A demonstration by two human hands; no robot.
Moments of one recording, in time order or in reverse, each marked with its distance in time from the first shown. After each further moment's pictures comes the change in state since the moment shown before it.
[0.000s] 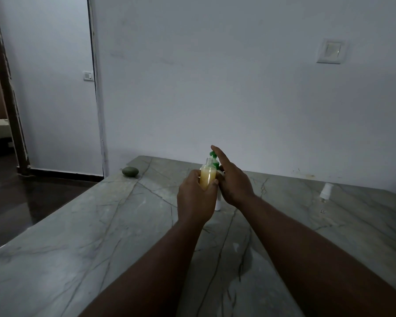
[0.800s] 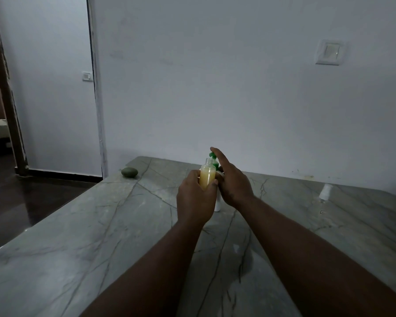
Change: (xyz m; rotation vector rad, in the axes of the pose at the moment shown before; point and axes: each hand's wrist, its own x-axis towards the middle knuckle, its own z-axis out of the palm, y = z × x) left_hand 0.000 0.001 -0.001 0.001 0.005 -0.001; right_hand 0.000 -0.001 0.001 -0.021 0.000 0.008
